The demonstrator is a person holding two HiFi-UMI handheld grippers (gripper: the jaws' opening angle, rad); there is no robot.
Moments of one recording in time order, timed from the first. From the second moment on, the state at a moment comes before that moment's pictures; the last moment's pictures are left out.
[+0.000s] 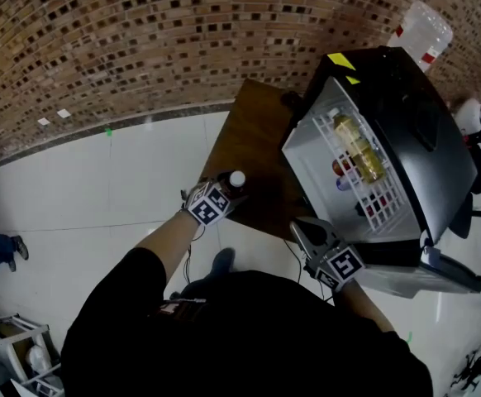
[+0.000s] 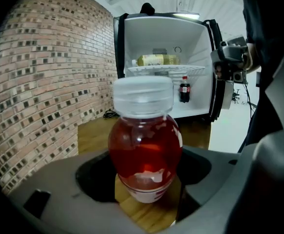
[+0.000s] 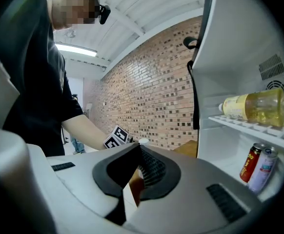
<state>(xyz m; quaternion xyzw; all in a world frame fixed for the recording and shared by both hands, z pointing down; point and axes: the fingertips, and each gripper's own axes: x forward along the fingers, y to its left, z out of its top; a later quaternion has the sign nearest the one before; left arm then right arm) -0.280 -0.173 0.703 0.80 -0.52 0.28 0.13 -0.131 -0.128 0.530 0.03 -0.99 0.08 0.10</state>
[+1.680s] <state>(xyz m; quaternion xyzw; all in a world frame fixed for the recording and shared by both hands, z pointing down) -0.096 -0.084 0.525 0.88 -0.46 0.01 0.14 0.077 -0.095 0.476 0.14 -0.98 0.10 0.05</state>
